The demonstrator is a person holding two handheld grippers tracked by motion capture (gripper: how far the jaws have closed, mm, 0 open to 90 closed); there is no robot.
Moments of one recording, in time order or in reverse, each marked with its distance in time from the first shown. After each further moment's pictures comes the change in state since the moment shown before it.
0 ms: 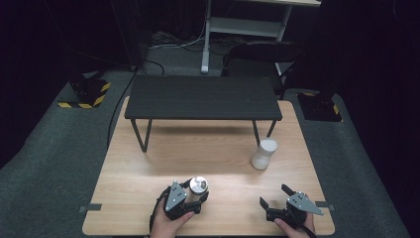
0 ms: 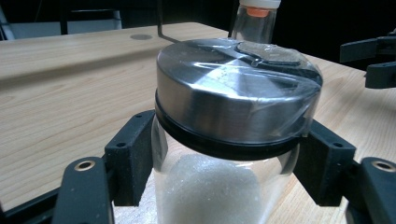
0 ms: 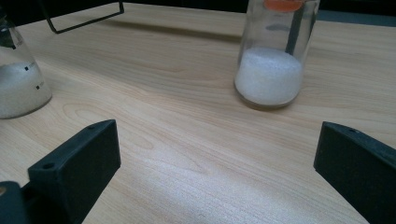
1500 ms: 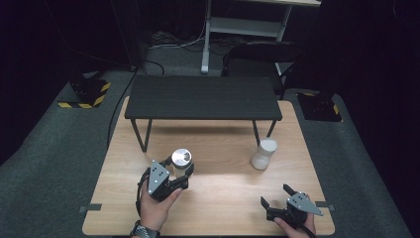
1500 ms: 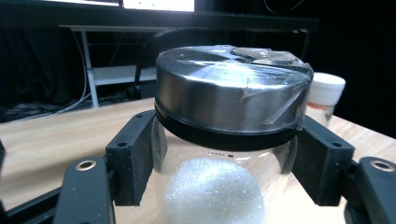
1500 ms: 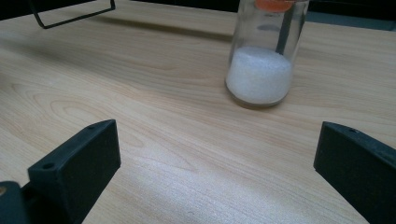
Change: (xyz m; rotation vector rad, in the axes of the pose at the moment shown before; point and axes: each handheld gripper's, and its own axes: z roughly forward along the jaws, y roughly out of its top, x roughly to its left) left arm 0.004 0.066 -0.027 -0.157 0.213 -0.003; right arm 0.004 0.000 -0.001 0.004 -0.034 -0.017
